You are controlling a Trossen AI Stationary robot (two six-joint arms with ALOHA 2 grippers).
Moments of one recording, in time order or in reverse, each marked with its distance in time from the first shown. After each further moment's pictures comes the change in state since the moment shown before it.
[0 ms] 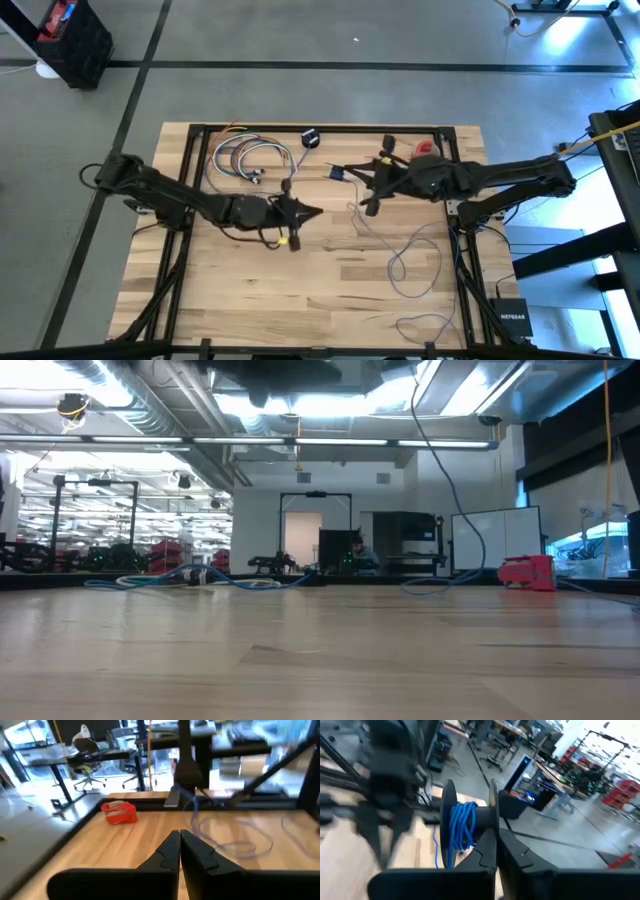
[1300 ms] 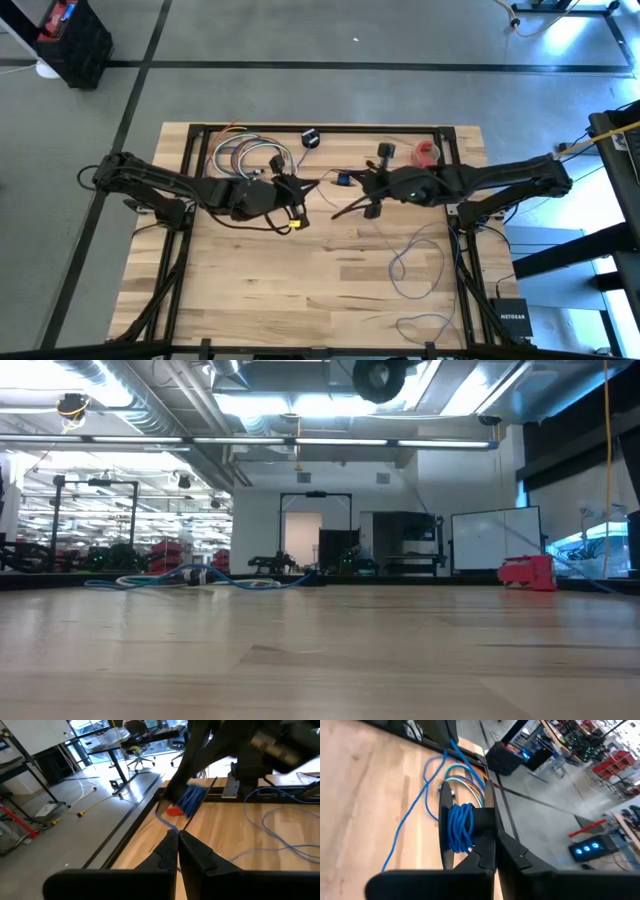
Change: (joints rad) left arm -0.024 -0.035 0.393 -0.621 -0.285 0.058; right arm 0.001 0.061 0.003 -0.252 0.137 0.021
